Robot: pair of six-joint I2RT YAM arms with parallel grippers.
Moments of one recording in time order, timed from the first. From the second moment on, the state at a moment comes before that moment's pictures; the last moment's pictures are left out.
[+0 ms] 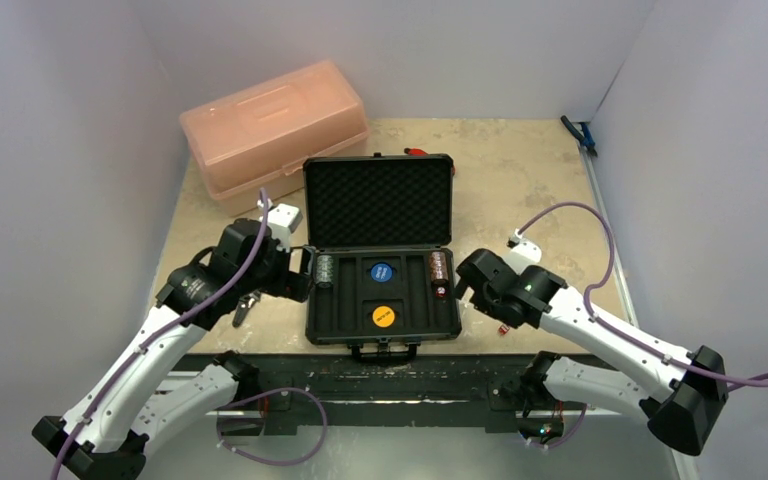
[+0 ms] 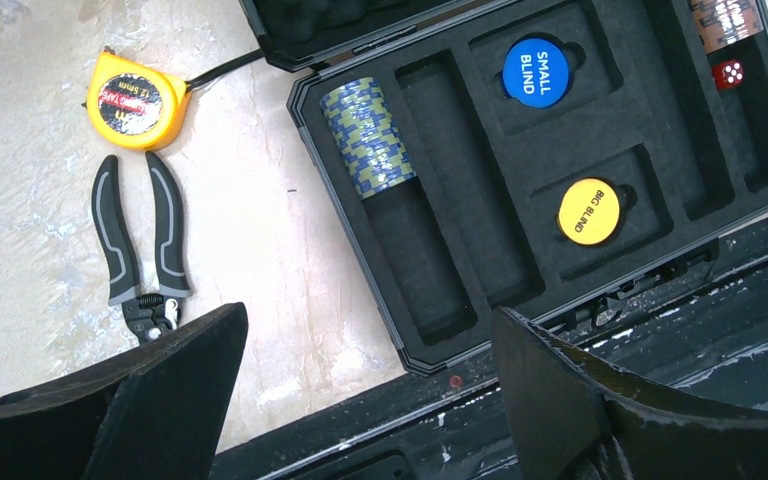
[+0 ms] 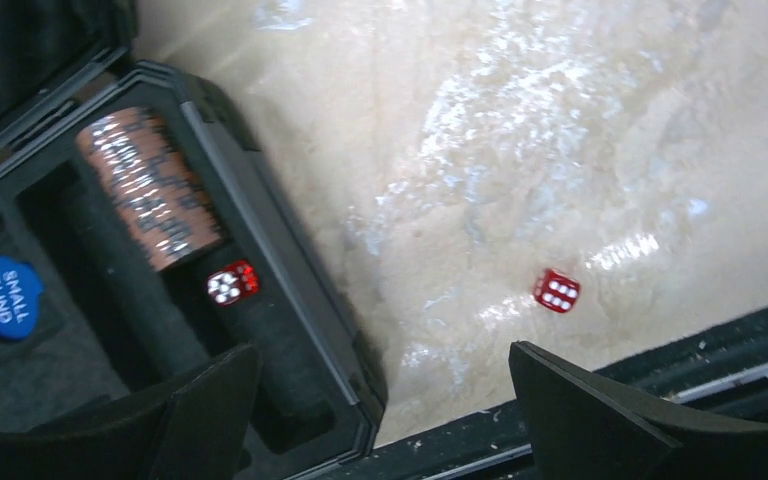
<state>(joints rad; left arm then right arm) -0.55 0.80 0.95 -0.92 -0.05 -0.22 0.82 0.99 0.79 -0.98 0.51 1.23</state>
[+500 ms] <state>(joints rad) -0.55 0.85 0.95 -0.91 0.05 -0.23 0.82 0.94 0.69 -1.15 0.56 1.48</state>
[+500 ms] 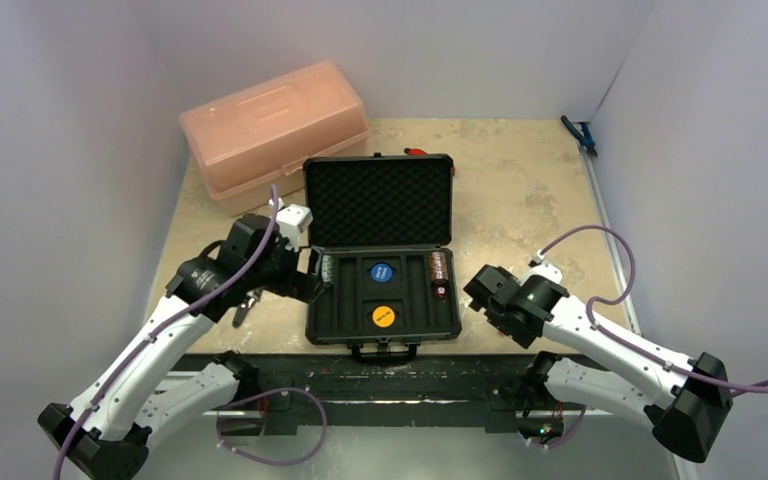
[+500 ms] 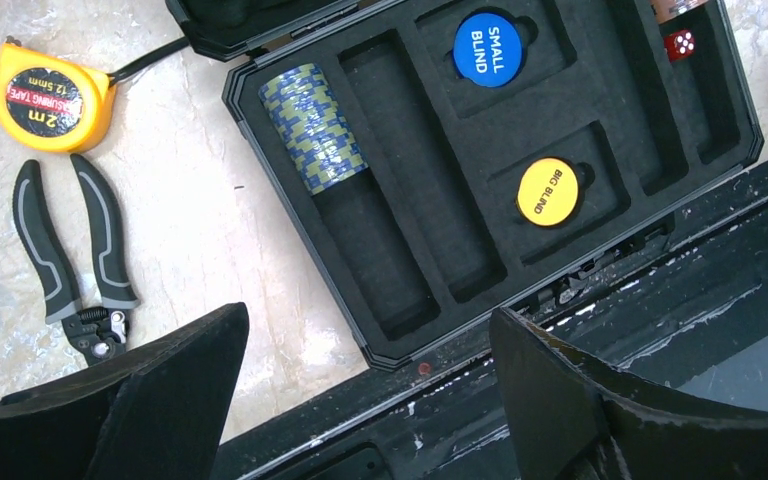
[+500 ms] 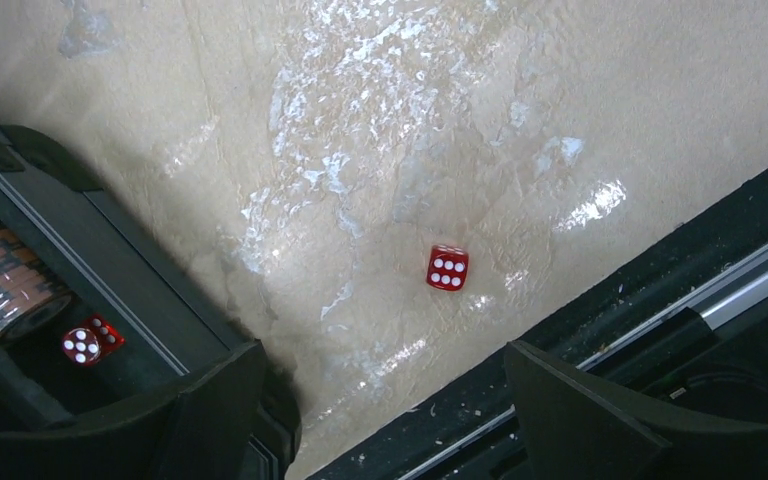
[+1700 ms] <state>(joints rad) -0.55 0.74 0.95 -0.91 0.06 -0.22 0.37 1.10 0.55 -0.86 0.24 1.24</state>
